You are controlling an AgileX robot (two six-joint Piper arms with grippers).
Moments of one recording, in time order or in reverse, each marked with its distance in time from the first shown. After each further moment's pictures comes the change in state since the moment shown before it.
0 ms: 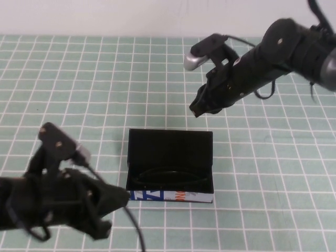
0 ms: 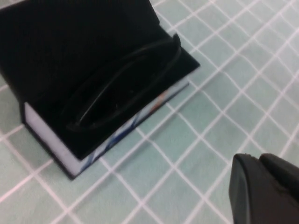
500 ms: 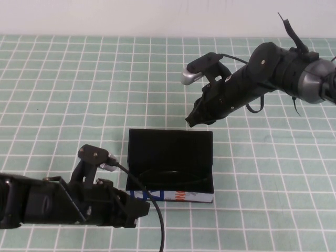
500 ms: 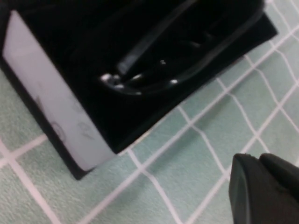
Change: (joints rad) right arm 0.000 0.114 0.000 0.017 -0.102 0.004; left arm -0.002 0.488 0.004 -0.525 0.039 0.470
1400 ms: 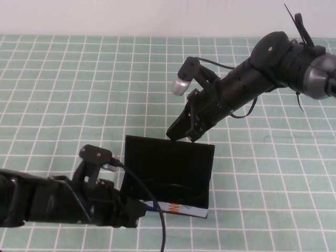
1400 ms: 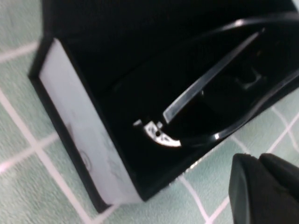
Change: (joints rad) right arm 0.002 -0.032 -0.007 0.287 0.322 -0.458; left arm -0.019 0.011 -0.019 0.043 -0.069 -0.049
